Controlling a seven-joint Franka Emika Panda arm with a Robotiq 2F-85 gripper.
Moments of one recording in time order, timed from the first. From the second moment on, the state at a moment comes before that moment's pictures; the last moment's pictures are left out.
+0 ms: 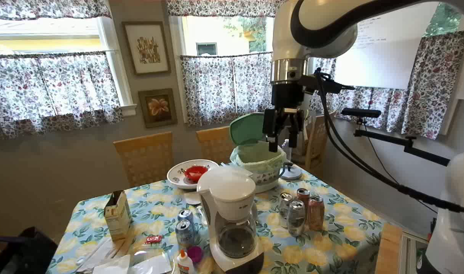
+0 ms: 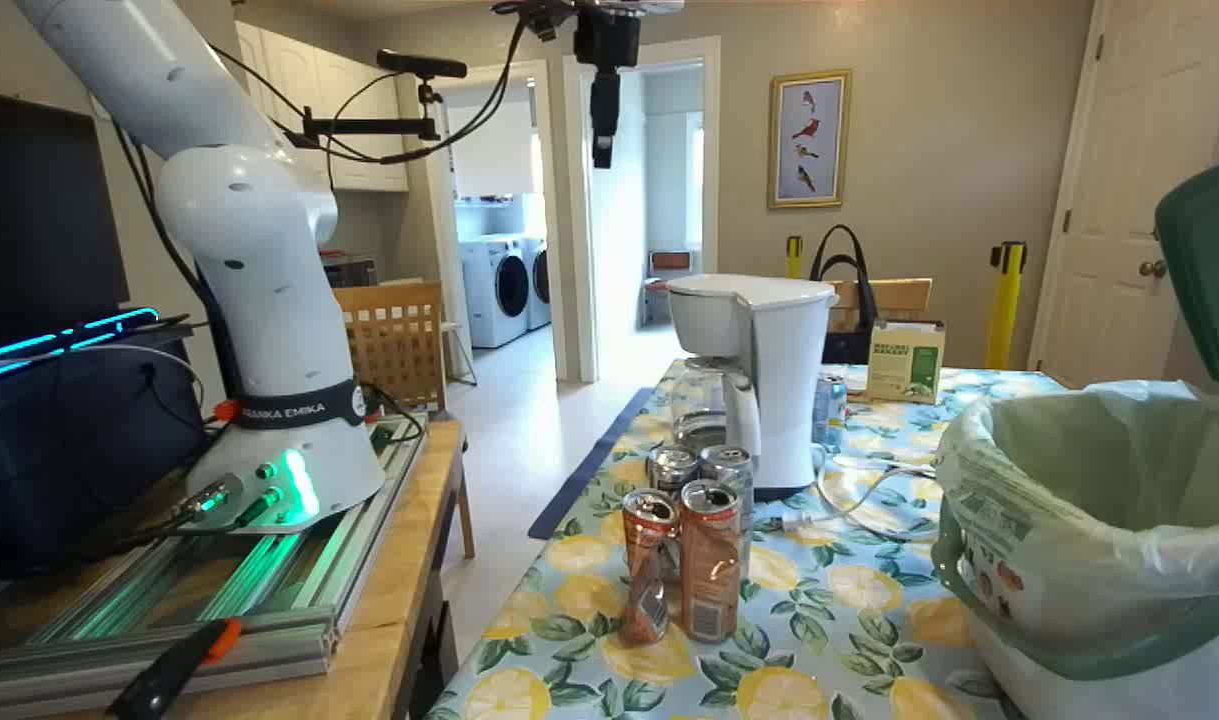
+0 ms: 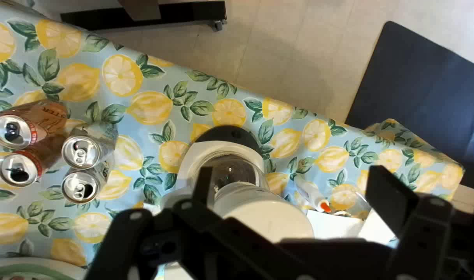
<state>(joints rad) 0.07 -0.51 0.05 -2.30 0.23 1.75 0.20</state>
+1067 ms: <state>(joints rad) -0.16 -0.38 -0.03 -2.55 0.11 2.27 0.29</state>
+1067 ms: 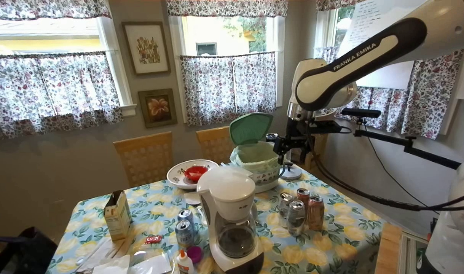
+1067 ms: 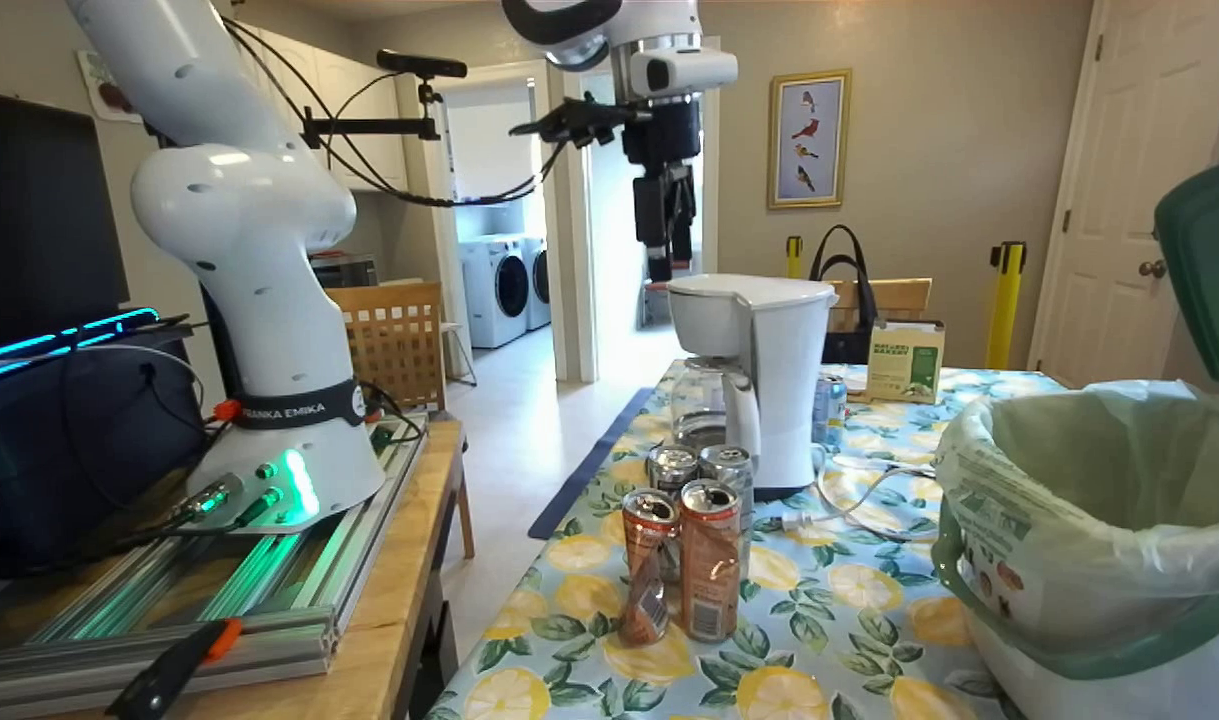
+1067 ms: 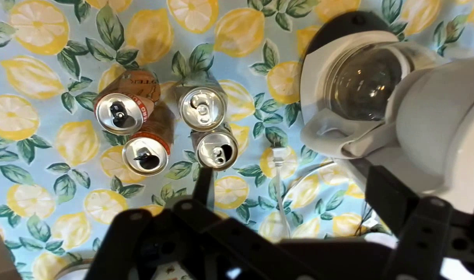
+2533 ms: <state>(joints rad) -0.16 -0.09 -0.09 -2.64 -0.01 2.53 0.13</state>
